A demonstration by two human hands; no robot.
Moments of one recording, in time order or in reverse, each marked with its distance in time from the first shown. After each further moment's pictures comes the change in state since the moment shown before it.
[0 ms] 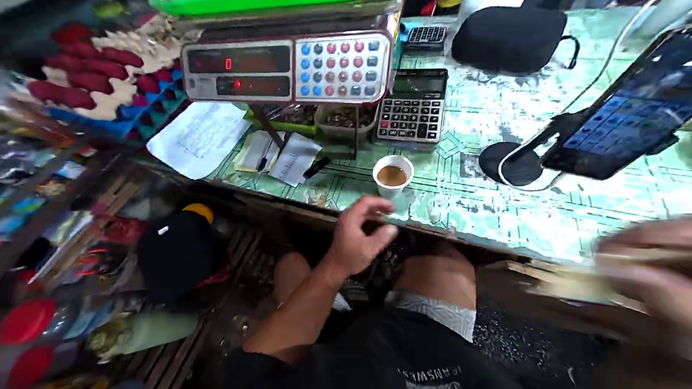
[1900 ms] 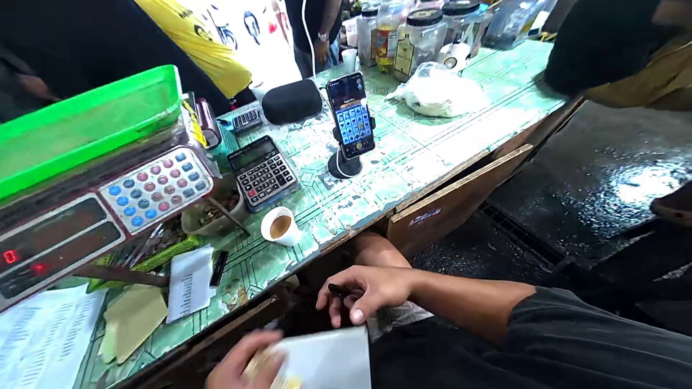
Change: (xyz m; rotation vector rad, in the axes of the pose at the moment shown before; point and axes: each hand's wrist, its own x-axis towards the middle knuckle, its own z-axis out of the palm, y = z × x) left_hand -0.063 0.053 -0.104 0.150 -0.315 -0.085; right_hand -0.040 0.041 0.163 0.532 -0.399 0.385
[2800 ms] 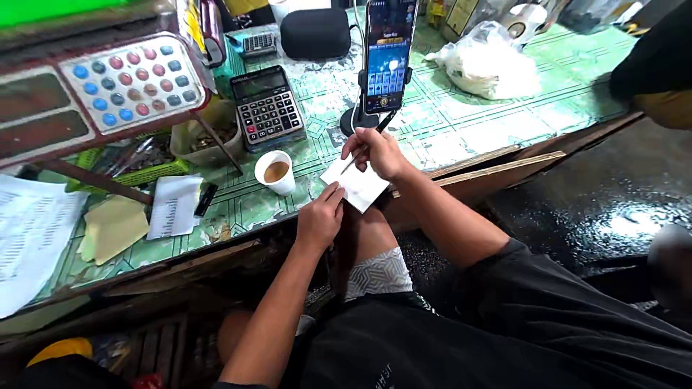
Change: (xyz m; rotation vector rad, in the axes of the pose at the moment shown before) left_hand 0.148 -0.098 0.173 0.754 0.022 0.288; right_hand 0.035 -0.041 -0.143 -0.338 0.648 -0.158
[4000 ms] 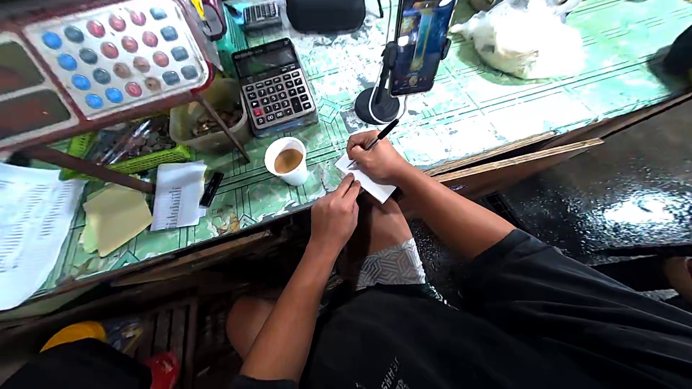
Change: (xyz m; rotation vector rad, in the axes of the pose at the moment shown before) left_hand -0.008 0.002 0.004 0.072 0.032 -0.033; right_hand 0.017 0.052 0.023 -0.344 -0.055 0.024
